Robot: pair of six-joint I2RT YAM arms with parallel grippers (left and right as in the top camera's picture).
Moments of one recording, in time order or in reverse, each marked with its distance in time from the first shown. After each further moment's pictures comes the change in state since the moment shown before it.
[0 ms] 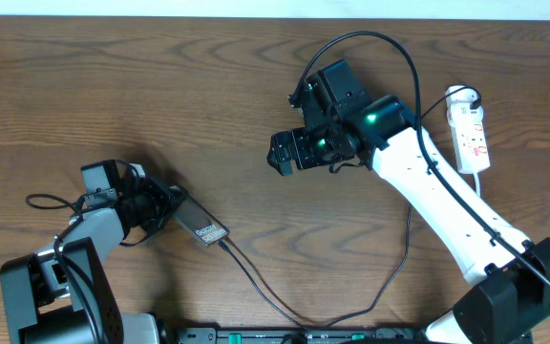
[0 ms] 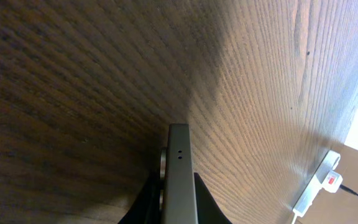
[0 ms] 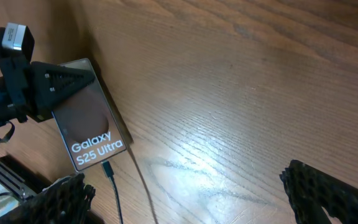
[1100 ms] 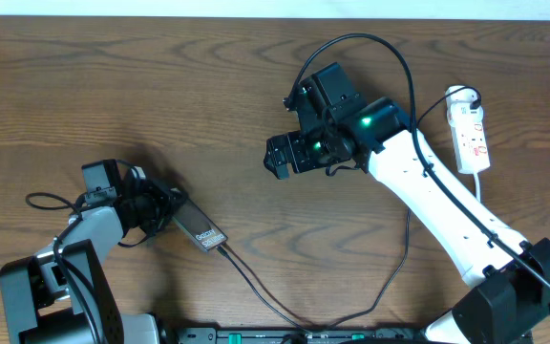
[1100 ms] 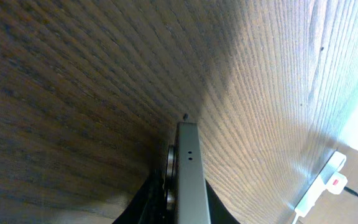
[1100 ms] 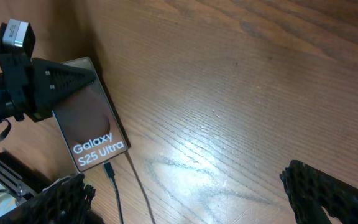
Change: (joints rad) left arm -0.002 -0.007 0.016 -0.074 -0.023 0.000; right arm 0.024 0.000 0.000 0.000 0.013 0.000
